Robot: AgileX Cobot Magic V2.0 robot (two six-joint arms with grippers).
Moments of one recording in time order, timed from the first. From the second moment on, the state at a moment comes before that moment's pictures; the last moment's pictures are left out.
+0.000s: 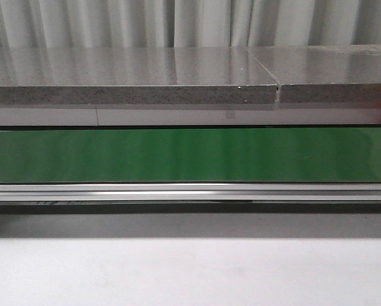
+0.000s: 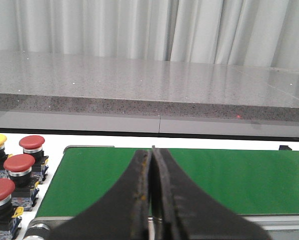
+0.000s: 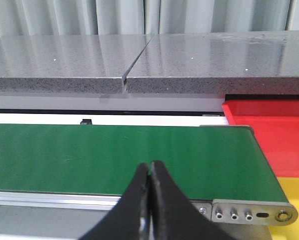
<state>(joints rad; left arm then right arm) -0.14 -0.01 0.00 0.08 0.05 -0.18 0.05 -0.01 0.03 0.10 0.09 -0.02</state>
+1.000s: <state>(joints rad) -0.14 0.03 -0.21 -0.02 0.24 -0.18 0.05 -0.01 0.03 0.10 0.09 -0.02</state>
